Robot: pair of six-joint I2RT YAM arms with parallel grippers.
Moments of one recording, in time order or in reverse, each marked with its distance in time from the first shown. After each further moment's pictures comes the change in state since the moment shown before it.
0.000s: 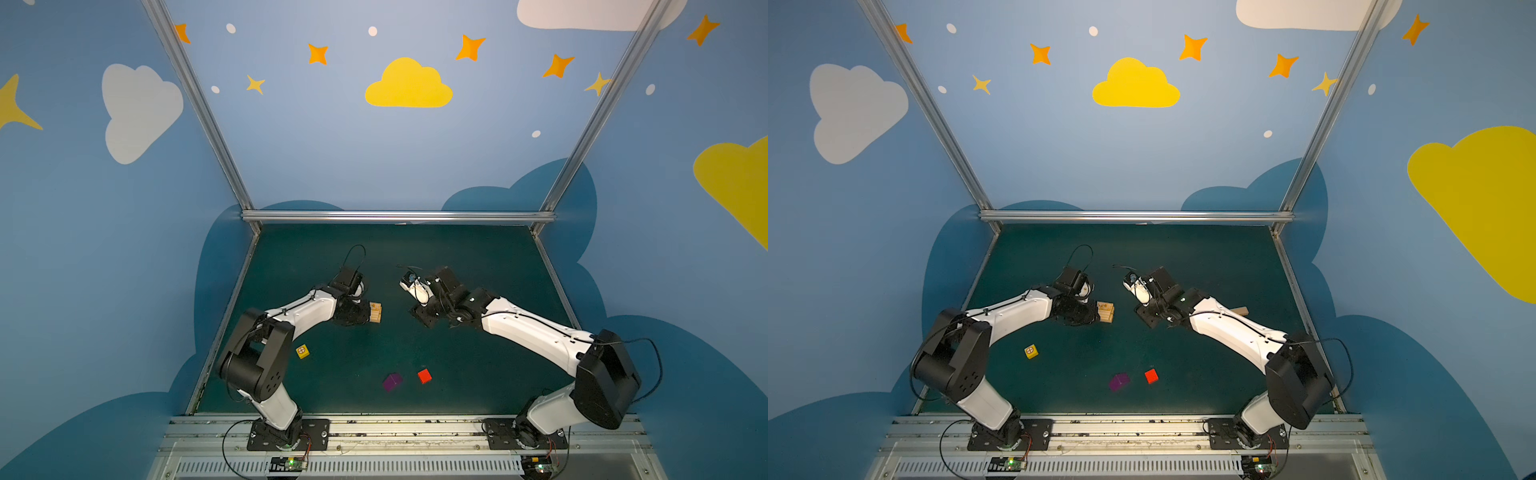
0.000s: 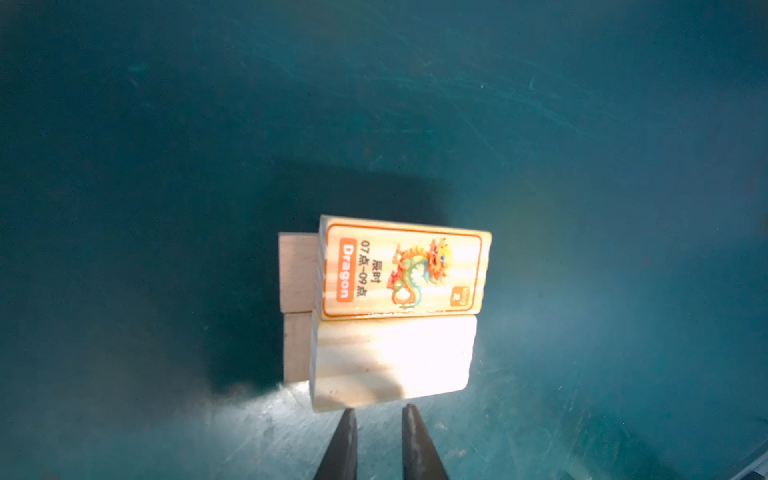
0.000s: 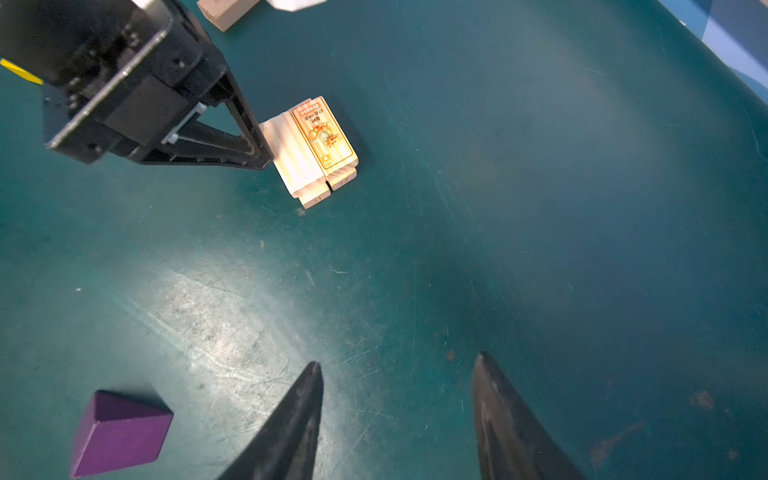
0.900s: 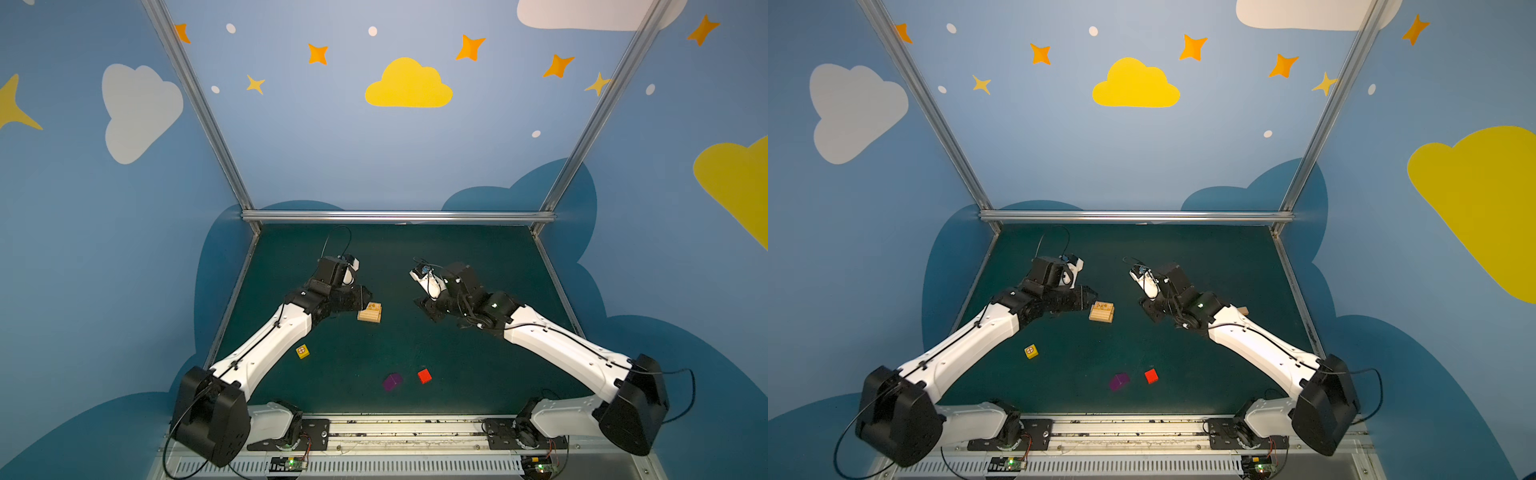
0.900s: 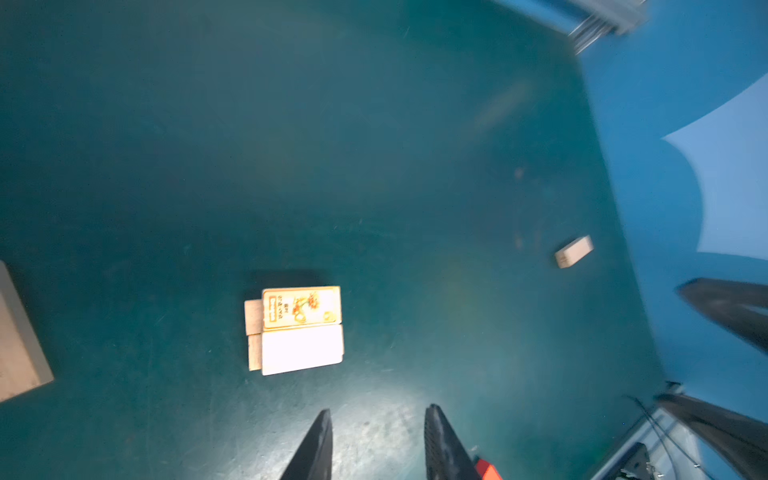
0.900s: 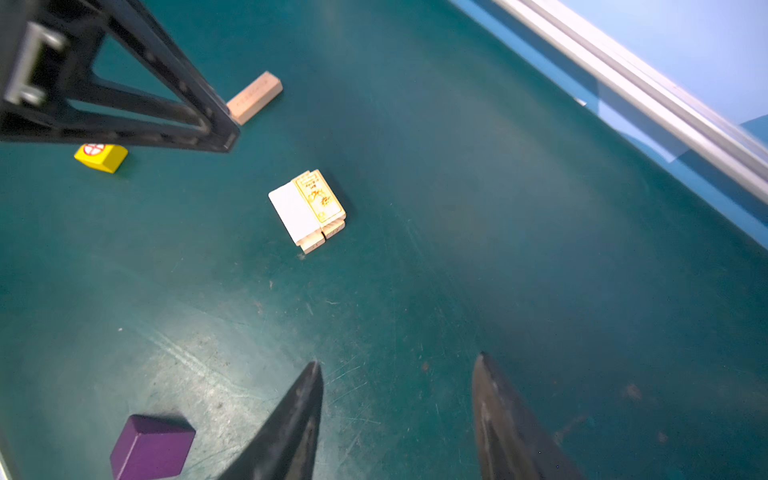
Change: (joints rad) left arm 0.000 -0.396 0.011 0.012 0.019 0.037; right arm -0.001 -0.195 -0.031 0.038 0.058 0.039
